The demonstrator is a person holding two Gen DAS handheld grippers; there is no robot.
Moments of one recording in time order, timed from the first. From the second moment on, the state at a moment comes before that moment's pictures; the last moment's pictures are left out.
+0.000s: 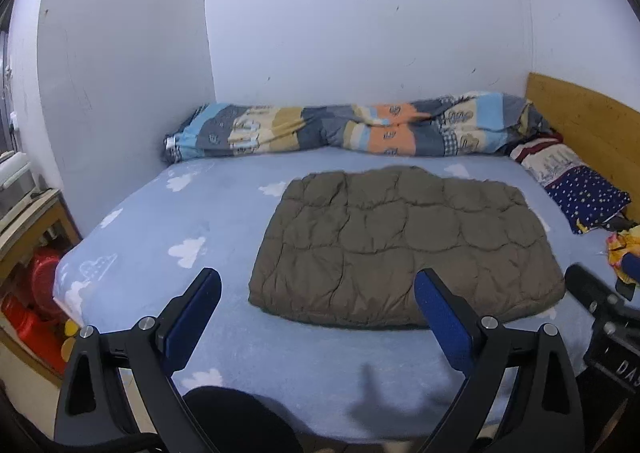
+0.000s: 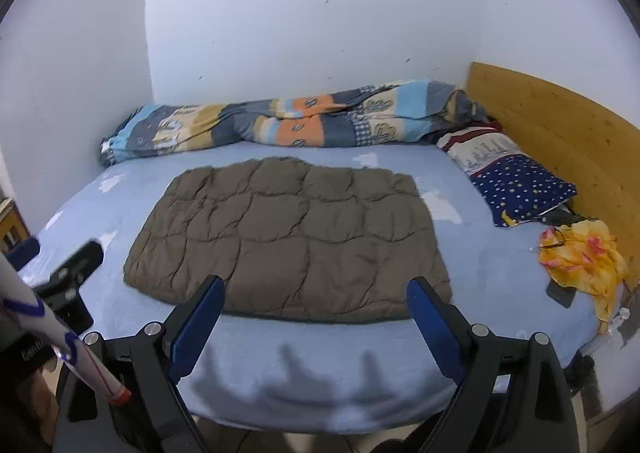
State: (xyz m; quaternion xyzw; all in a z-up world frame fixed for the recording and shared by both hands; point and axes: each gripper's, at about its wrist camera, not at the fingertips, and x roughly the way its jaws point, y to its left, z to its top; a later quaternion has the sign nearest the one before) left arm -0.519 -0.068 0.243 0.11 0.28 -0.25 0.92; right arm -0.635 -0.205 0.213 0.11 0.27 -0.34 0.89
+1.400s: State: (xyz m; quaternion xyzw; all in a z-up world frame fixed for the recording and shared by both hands) left arm -0.498 -0.066 0.215 0.15 0.34 -0.23 0.90; right arm -0.617 -0.185 0.209 0.08 0.27 -0.34 0.90
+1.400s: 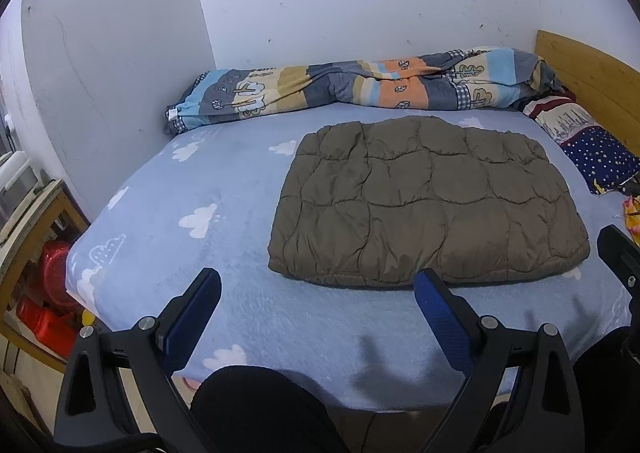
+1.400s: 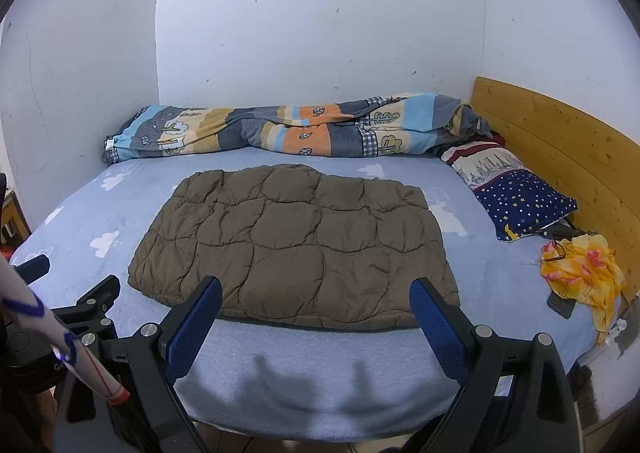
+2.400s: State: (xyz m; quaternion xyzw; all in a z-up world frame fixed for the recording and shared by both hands) left arm -0.493 -0.062 0.208 0.16 0.35 -0.23 0.90; right arm -0.619 -0.184 0.200 0.09 0.28 -0.33 0.90
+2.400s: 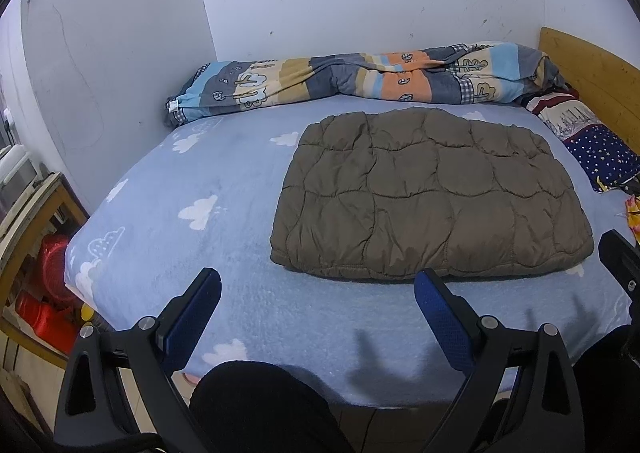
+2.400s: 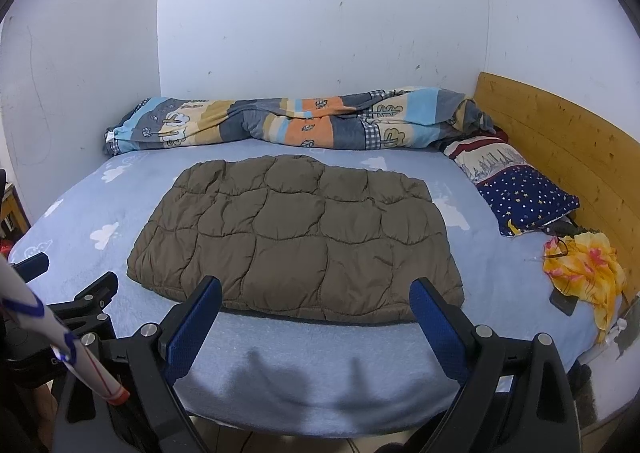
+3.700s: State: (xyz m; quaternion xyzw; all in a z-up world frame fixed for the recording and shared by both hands) left arm -0.493 -0.057 0.205 0.15 0.35 -0.23 0.89; right arm -0.621 -0.190 0.197 0.09 0.29 -0.33 0.89
